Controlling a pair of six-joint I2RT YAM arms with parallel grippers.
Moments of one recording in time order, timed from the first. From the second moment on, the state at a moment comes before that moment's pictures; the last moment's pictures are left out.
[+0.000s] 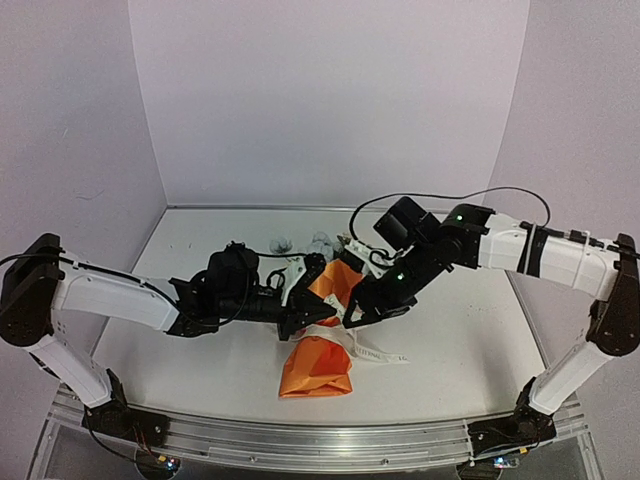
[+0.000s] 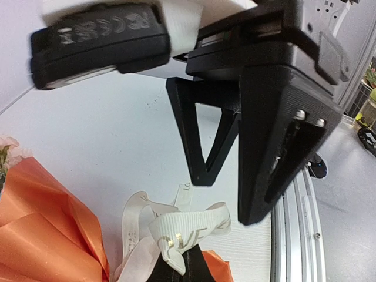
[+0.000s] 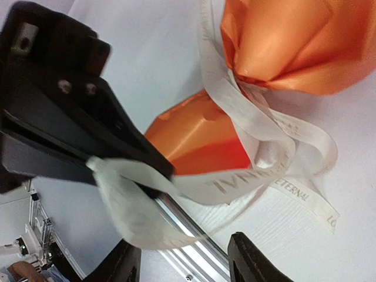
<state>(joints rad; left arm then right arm) -1.03 1.55 0.80 0.47 0.39 -0.01 0.91 1.59 1.38 -0.87 -0.40 0.39</state>
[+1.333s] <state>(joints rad) -1.03 1.26 0.57 0.29 0.25 -0.13 0.86 1.75 0.99 -0.37 -0.22 0.63</state>
